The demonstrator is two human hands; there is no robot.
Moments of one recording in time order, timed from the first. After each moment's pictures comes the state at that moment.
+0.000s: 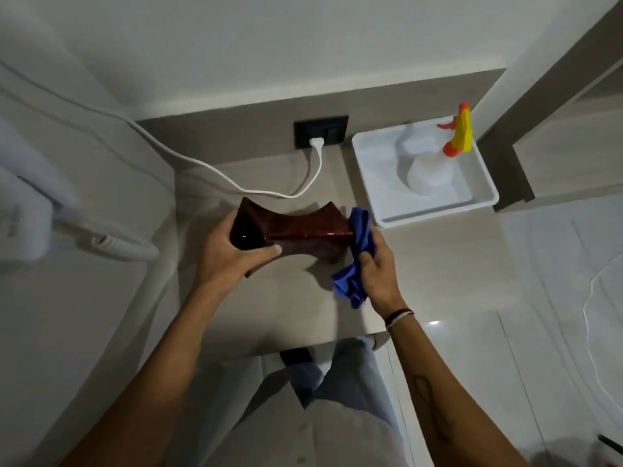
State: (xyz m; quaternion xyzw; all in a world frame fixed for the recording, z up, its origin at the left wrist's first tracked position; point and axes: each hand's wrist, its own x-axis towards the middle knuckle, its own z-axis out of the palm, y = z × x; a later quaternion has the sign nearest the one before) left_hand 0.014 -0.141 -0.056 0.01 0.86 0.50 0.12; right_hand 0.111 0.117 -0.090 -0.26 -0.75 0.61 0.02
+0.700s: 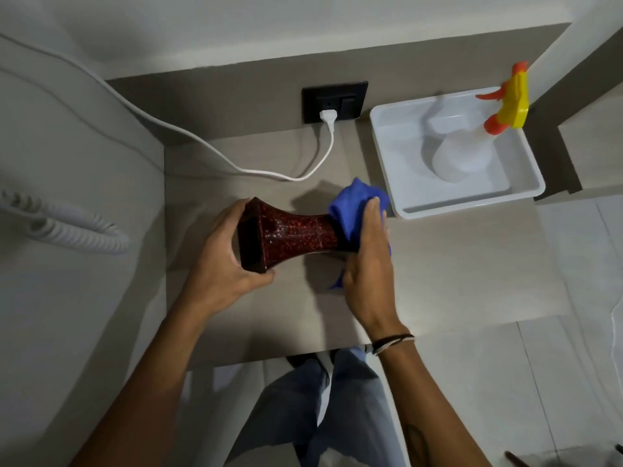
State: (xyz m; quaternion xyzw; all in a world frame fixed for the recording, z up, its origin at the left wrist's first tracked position) left_hand 0.025 -0.152 -0.091 0.16 0.86 0.46 0.13; right_hand 0.112 0.077 -0.102 -0.20 -0.86 0.46 0.02
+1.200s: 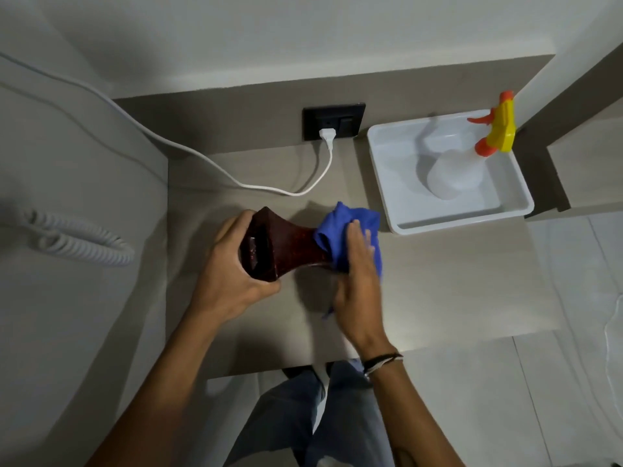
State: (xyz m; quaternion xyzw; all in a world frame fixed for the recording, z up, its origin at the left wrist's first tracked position) left_hand 0.029 -0.130 -0.065 0.14 0.87 0.46 0.09; right_hand 0.120 0.066 -0.091 -0.17 -0.87 0.46 0.01
